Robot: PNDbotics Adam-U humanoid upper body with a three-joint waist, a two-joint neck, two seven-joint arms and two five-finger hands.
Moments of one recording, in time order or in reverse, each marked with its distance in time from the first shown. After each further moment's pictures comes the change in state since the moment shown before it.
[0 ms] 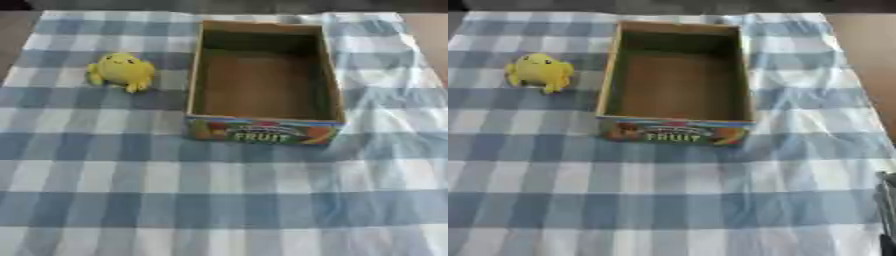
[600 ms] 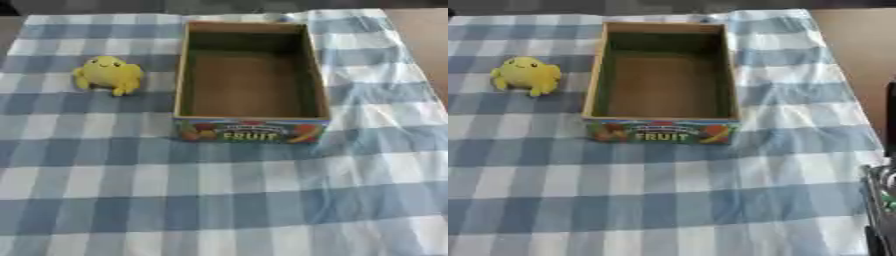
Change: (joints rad) left arm 0.015 0.174 -0.008 0.000 -0.111 -0.154 0.074; right arm 0.001 0.000 0.002 0.000 0.000 0.001 0.003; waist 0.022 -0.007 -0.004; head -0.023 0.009
